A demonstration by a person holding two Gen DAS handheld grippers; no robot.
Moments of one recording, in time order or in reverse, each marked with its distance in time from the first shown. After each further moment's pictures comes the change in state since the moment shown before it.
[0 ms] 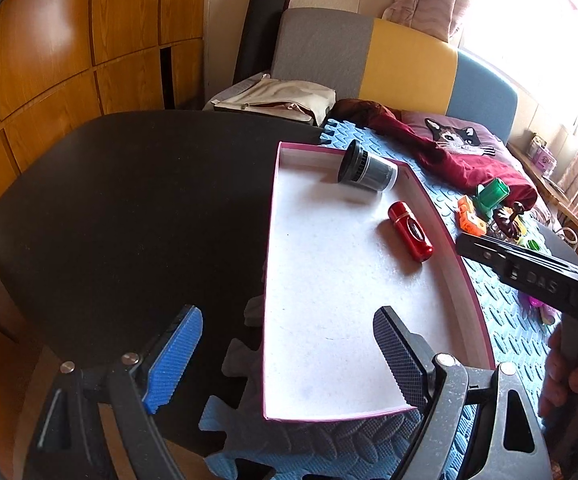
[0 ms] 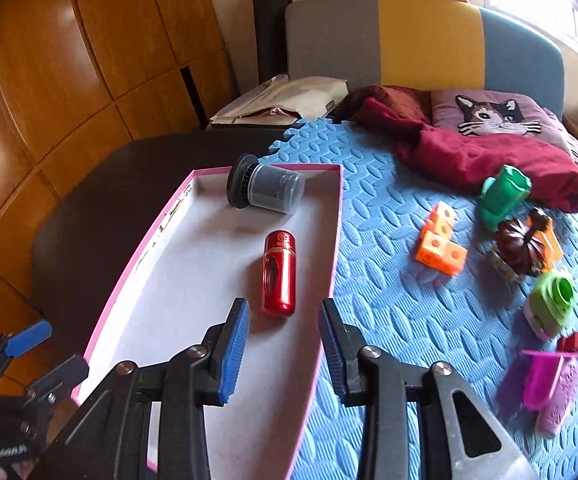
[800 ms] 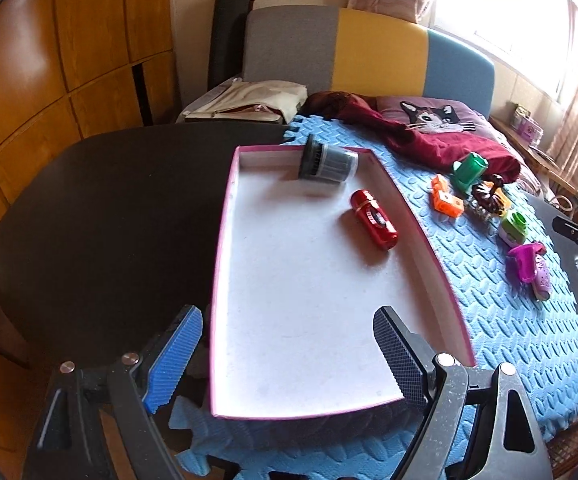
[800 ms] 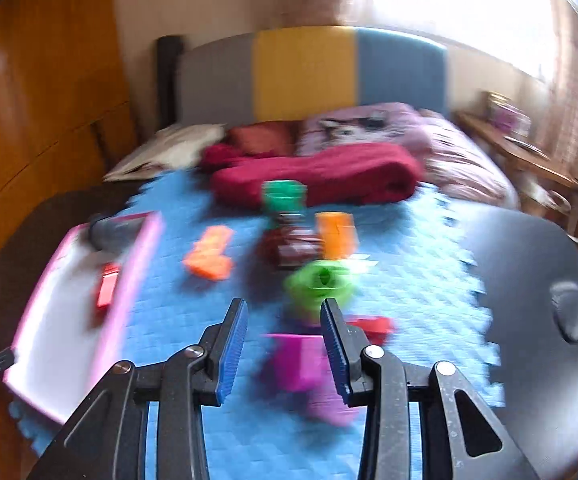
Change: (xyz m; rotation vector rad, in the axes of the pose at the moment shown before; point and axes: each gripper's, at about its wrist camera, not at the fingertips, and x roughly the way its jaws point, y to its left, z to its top) left arm -0.003 -0.041 0.001 0.120 0.000 -0.014; right arm -0.097 -0.165 -0.030 0.193 -0.149 -0.341
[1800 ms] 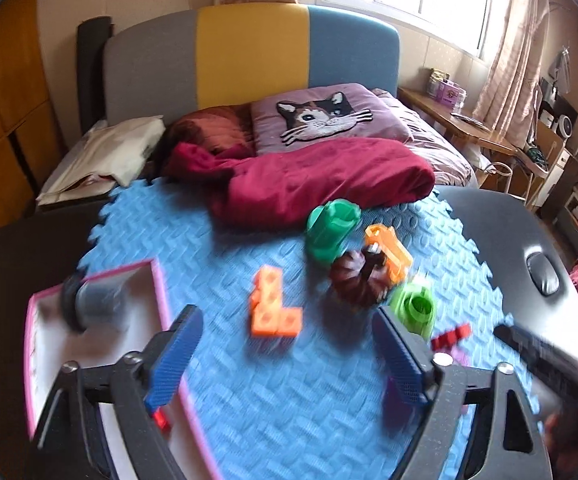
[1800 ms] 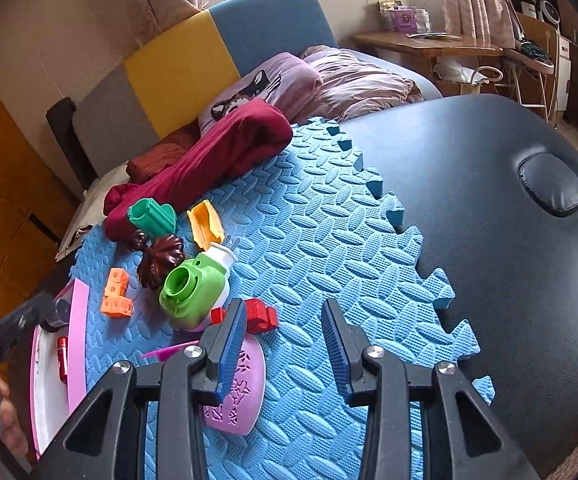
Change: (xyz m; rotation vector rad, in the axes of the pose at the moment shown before) left arm 0.083 -0.203 0.136 0.233 0.032 -0.241; right arm 0.022 -0.086 -0.014 0.389 0.097 0.014
